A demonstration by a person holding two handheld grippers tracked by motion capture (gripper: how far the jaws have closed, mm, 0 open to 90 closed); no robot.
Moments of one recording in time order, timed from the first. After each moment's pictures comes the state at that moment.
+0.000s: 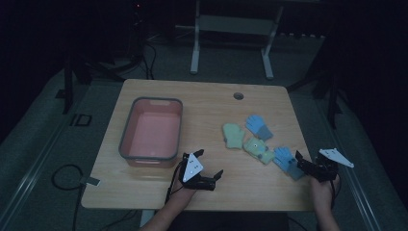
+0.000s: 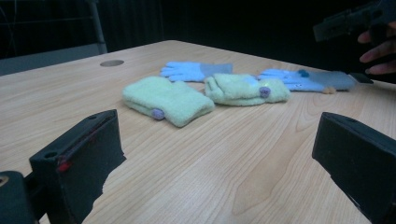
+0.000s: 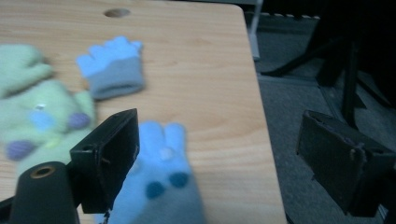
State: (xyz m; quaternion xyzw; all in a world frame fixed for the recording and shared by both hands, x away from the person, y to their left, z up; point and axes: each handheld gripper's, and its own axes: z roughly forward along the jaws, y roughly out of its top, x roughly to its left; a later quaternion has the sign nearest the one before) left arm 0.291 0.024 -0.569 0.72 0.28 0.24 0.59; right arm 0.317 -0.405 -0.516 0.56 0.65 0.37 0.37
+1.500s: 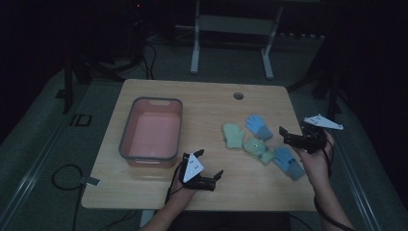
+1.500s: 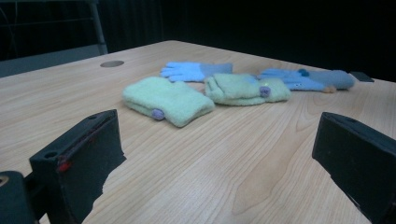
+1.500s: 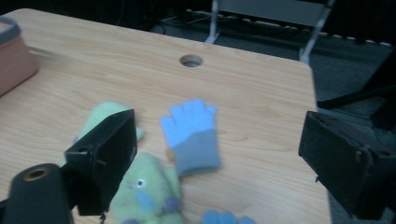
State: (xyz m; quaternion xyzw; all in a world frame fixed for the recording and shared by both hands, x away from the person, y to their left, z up) left arm 0.291 0.023 -0.569 0.72 0.28 0.24 0.59; right arm 0.364 -0.341 -0.427 0.48 0.71 0.40 0.32
